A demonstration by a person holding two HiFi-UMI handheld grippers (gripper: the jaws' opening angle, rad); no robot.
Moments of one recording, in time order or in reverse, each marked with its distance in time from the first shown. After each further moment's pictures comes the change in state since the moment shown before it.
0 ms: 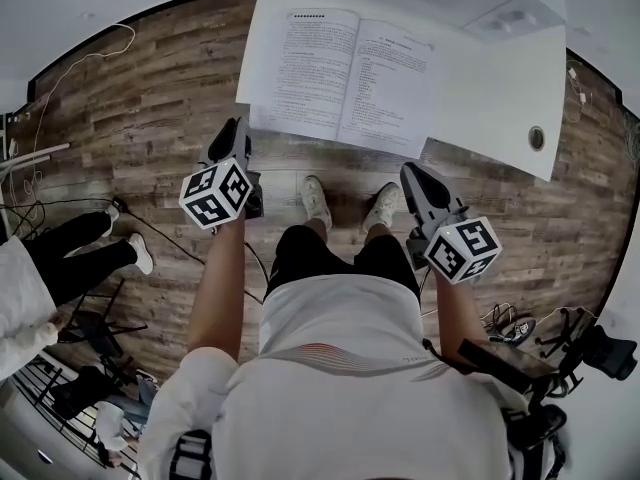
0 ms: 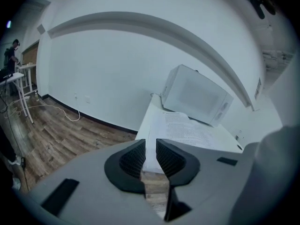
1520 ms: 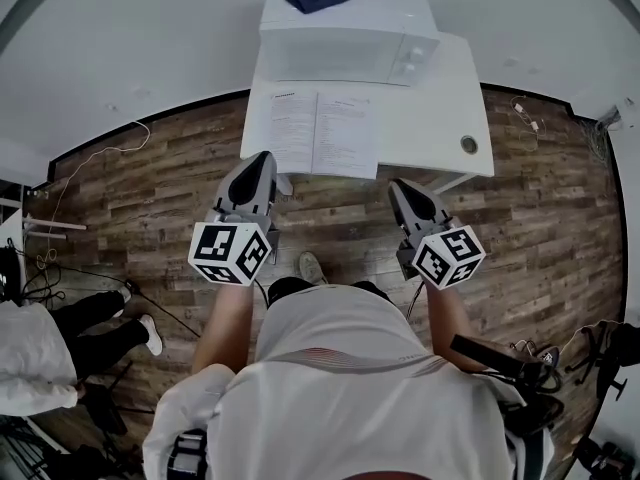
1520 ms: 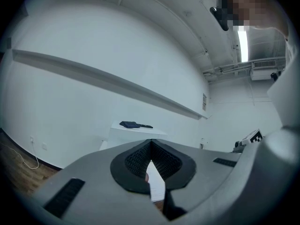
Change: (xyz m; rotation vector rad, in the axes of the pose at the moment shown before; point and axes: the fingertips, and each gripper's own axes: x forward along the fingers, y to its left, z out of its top) left arm -0.221 -0.212 0.120 0.297 -0.410 -0.455; right arm -0.146 0.080 0.074 -0.183 -0.338 -0.046
